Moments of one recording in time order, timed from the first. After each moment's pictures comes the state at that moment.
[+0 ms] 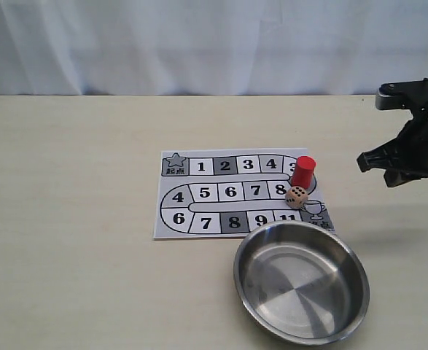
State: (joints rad) left arm -0.06 0.00 0.00 -0.05 0.15 0.08; right arm -0.01 1.72 -1.11 0.02 0.71 -0.14
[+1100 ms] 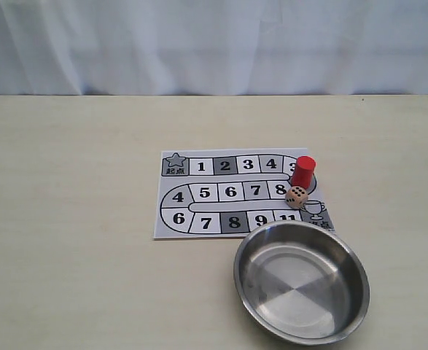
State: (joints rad) left arm -0.06 0.00 0.00 -0.05 0.15 0.08; right arm -0.01 0.72 -0.84 0.02 0.85 -0.11
